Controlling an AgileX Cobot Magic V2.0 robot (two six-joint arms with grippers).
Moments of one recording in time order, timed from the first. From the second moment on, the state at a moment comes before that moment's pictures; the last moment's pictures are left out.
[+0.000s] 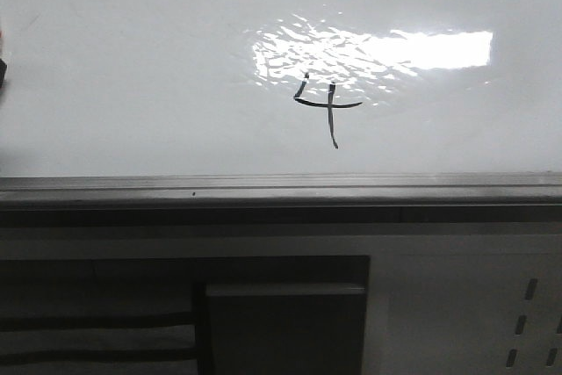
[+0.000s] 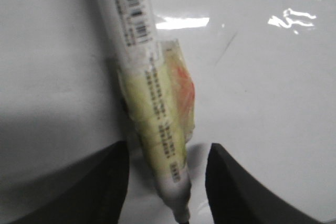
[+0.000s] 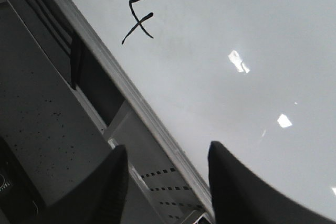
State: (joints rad) left arm -0.18 1.17 -0.67 -0.48 0.26 0.35; right arm 0.35 0.81 -0.97 0.14 0.96 -0.71
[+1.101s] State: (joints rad) left arm -0.18 0.43 -0.37 -0.30 0.18 0.31; right arm 0.35 0.41 -0.59 -0.08 0.52 -0.04
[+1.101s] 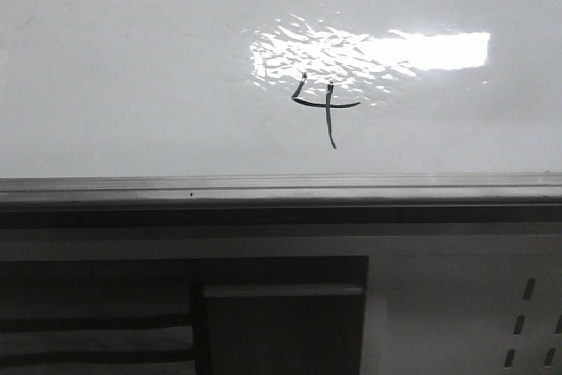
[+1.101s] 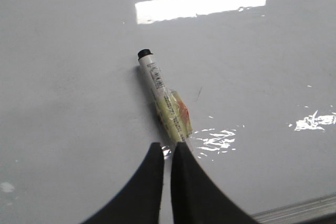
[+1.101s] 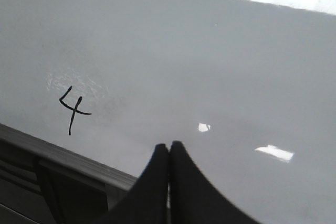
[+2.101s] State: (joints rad) left arm -0.05 0.01 -0.02 -0.32 0.08 0.26; right arm 0.35 0.40 -0.57 -0.09 0.52 -0.03
